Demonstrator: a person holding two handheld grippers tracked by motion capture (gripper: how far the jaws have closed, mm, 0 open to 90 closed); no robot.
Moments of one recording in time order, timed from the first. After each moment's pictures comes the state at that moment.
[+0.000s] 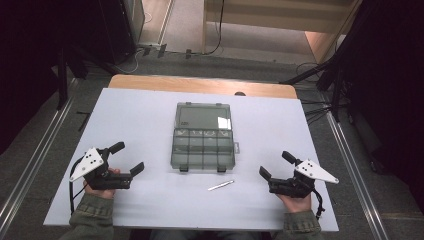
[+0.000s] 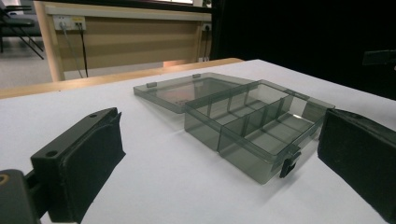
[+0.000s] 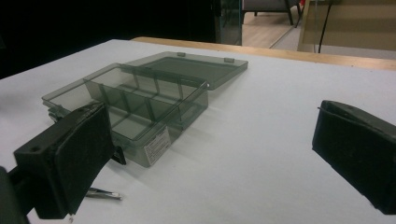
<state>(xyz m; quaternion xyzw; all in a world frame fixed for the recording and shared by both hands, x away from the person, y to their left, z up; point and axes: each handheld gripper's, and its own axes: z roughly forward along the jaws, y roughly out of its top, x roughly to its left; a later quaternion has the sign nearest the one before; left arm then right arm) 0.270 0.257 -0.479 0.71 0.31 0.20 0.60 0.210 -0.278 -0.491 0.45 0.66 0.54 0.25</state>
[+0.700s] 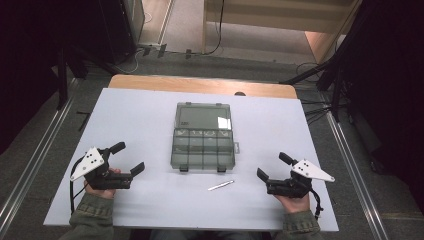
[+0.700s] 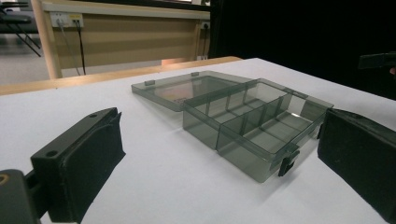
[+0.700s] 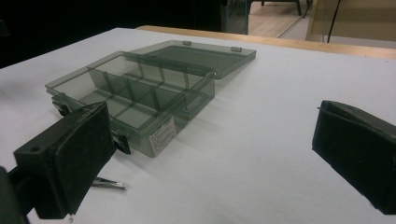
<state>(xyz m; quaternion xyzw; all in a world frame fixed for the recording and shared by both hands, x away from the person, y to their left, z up) 0.271 0.257 -0.480 0.71 0.31 0.20 0.60 0.213 -0.273 -0.495 0.45 0.68 0.53 0.24</state>
